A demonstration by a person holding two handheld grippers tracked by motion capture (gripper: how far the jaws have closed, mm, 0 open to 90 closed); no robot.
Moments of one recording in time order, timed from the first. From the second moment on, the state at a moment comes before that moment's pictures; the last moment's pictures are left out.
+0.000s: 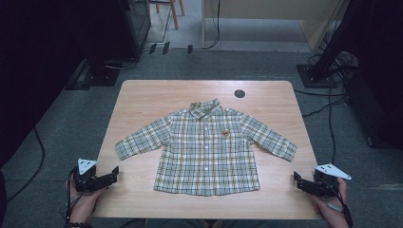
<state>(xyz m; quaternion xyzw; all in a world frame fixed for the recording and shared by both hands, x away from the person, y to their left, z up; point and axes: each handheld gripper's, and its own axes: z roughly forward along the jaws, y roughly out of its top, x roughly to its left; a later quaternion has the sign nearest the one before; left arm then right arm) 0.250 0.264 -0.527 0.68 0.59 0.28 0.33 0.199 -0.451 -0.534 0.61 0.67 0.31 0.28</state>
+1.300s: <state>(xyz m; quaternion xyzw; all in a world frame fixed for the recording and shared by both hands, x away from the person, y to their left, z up) 0.308 0.234 -0.503 0.67 0.58 0.28 0.38 0.199 -0.450 -0.534 0.61 0.67 0.31 0.28</state>
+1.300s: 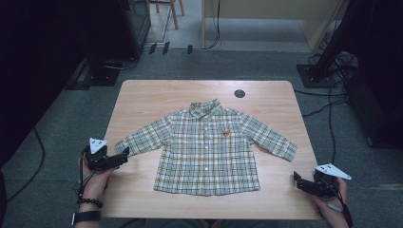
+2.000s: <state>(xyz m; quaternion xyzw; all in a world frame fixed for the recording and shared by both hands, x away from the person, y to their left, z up) 0.342 0.232 -0.518 0.64 0.65 0.25 0.33 0.198 -0.451 -0.534 0.61 0.68 0.32 0.27</state>
